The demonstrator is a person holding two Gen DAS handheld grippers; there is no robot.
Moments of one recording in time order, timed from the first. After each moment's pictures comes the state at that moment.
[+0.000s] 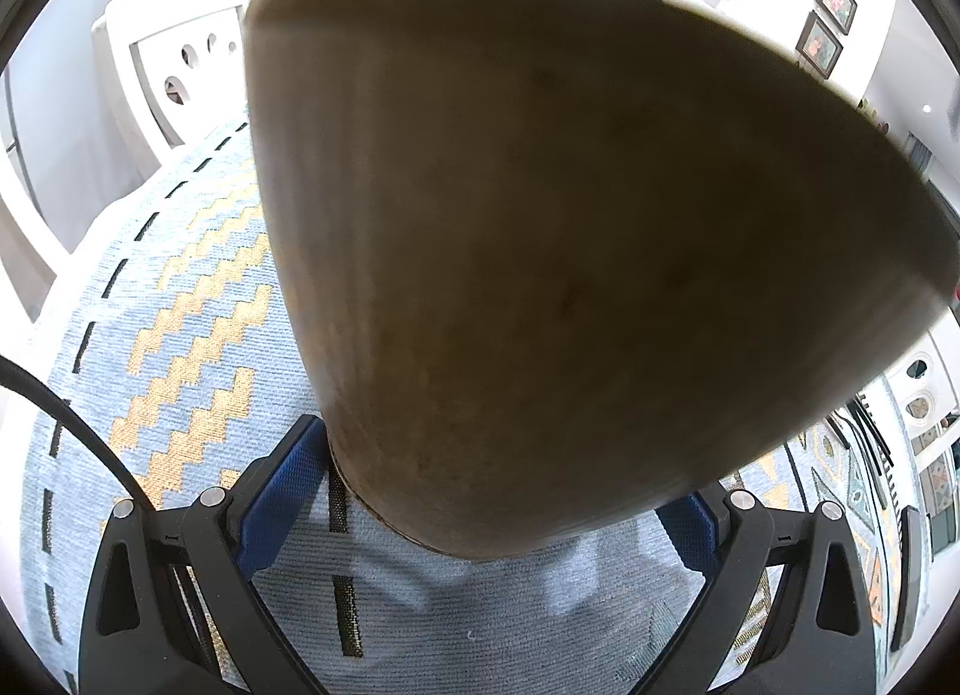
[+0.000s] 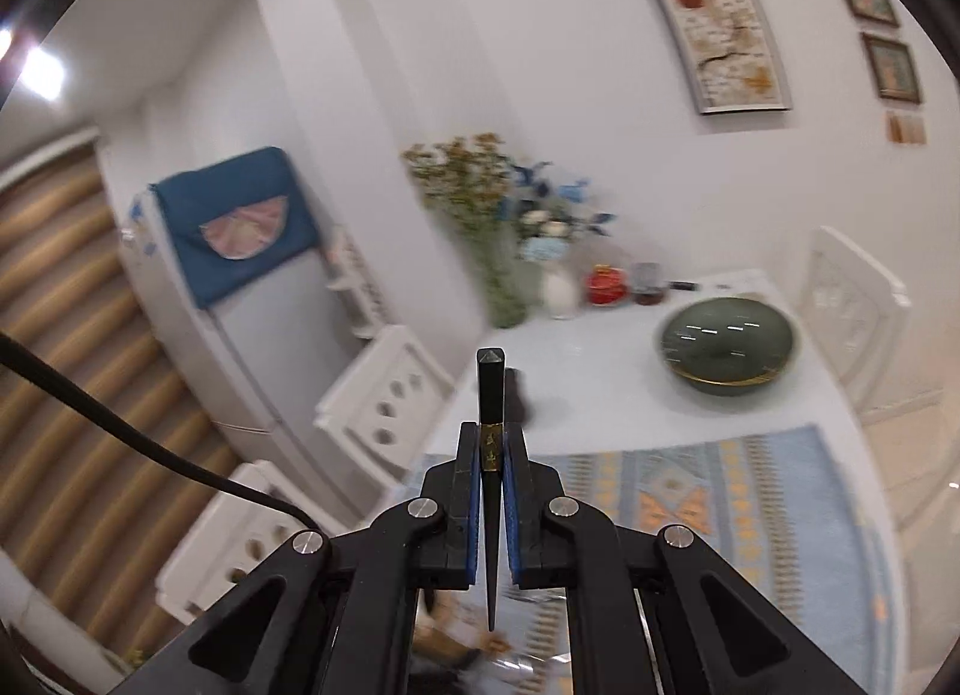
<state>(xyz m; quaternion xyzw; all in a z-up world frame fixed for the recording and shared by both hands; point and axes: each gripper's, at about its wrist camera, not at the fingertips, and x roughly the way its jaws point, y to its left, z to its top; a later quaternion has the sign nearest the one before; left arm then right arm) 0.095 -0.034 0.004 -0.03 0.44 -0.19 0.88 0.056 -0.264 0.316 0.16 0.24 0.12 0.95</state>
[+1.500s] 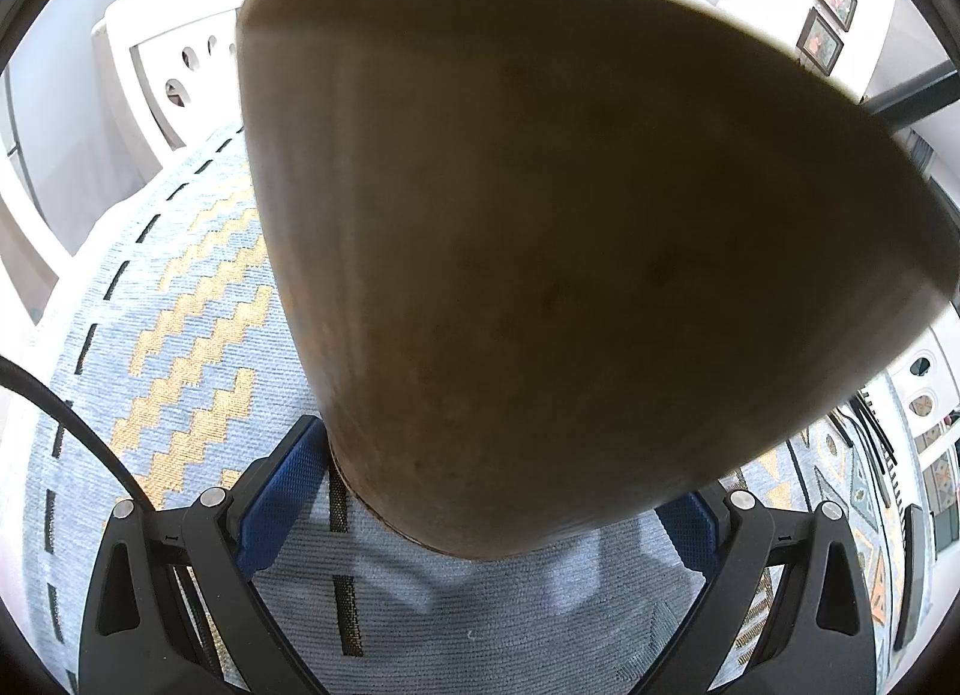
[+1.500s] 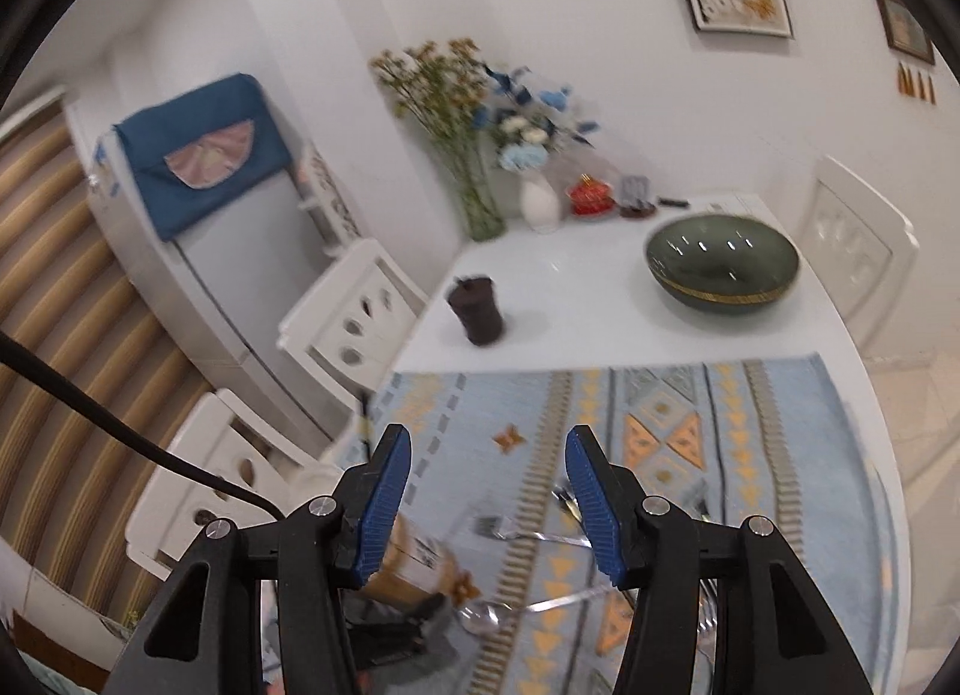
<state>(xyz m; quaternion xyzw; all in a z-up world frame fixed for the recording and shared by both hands) 0.093 -0.040 0.003 -0.03 0.44 -0.18 0.88 0.085 -0.274 0.246 0.15 0.35 0.10 0.92</state>
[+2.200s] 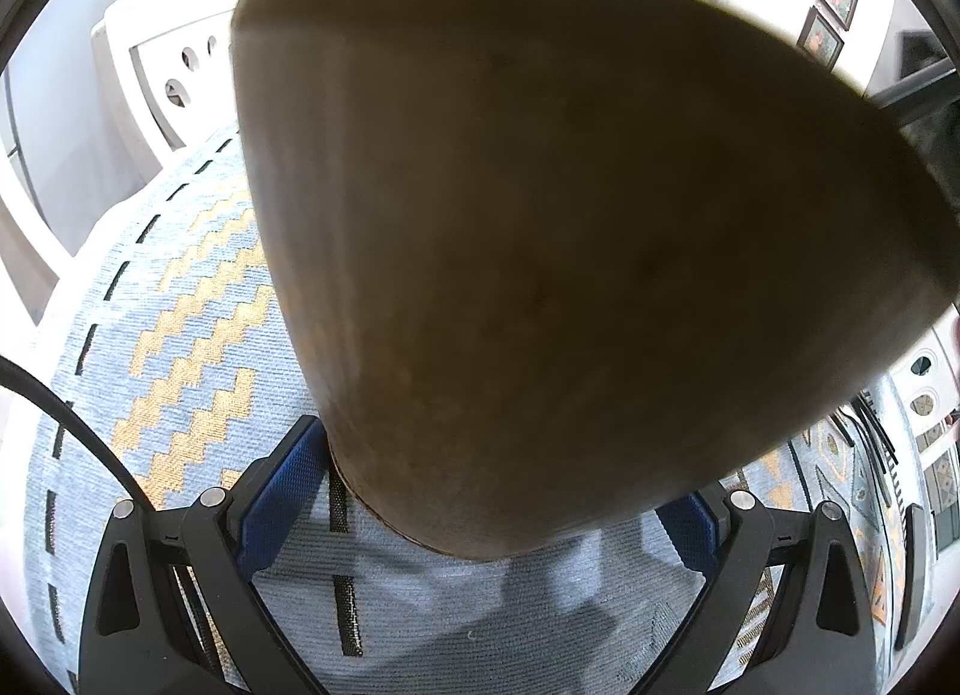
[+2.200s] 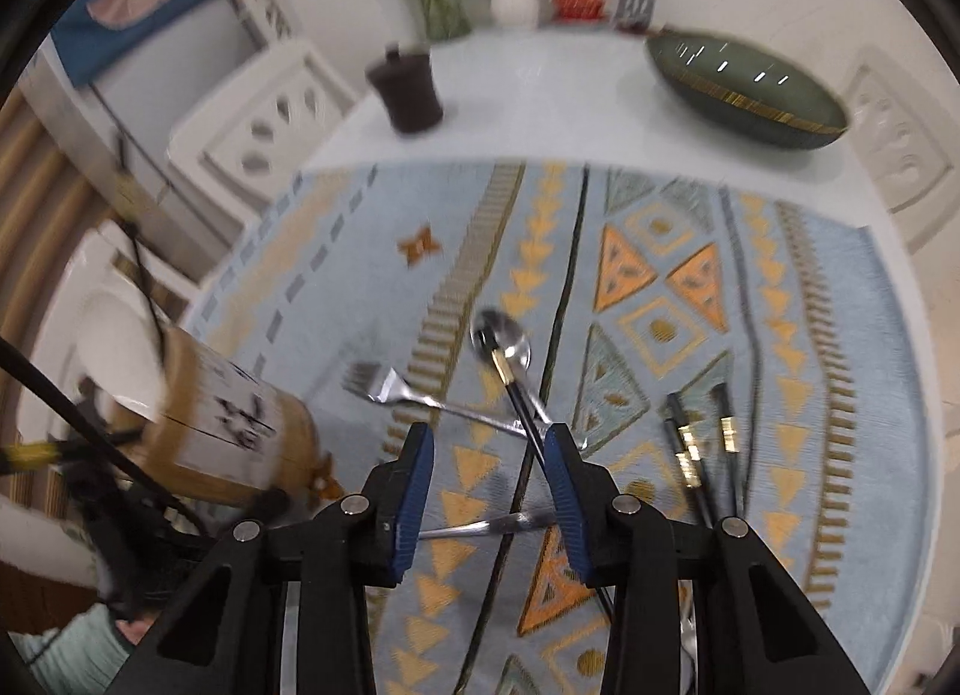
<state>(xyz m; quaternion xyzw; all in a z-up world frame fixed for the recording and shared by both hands) 0.093 -0.041 0.003 -0.03 0.44 -0.18 0.88 0.156 -0.268 0.078 0.07 0.53 0.10 0.84</state>
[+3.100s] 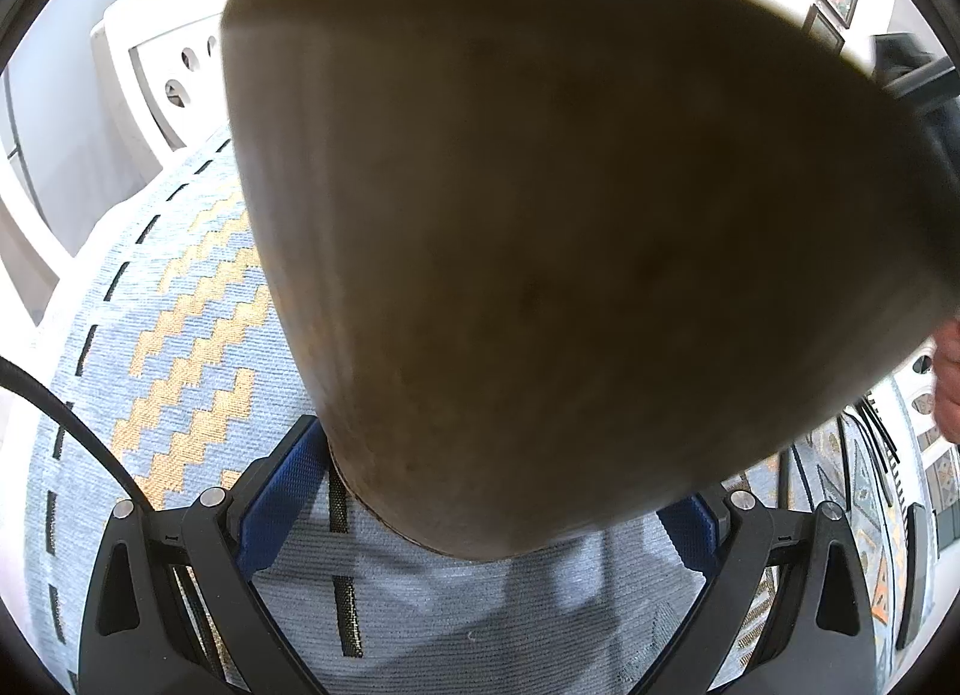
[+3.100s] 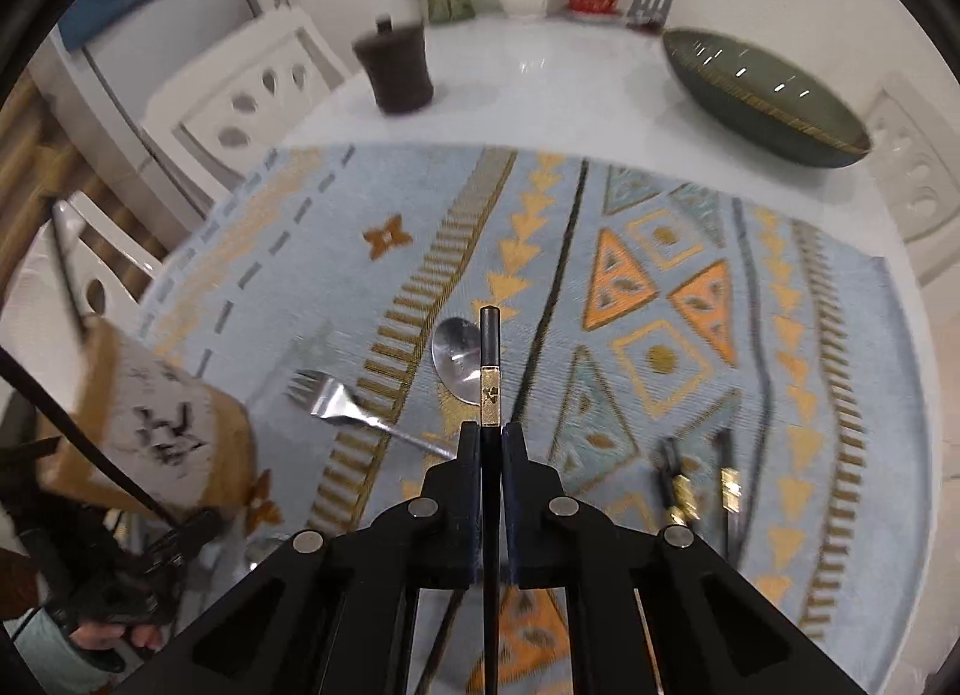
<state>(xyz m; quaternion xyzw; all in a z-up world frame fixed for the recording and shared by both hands) 0.094 -0.038 0.003 -0.03 0.44 -0.18 0.88 0.171 -0.275 0.066 0.03 0.52 0.10 0.85</state>
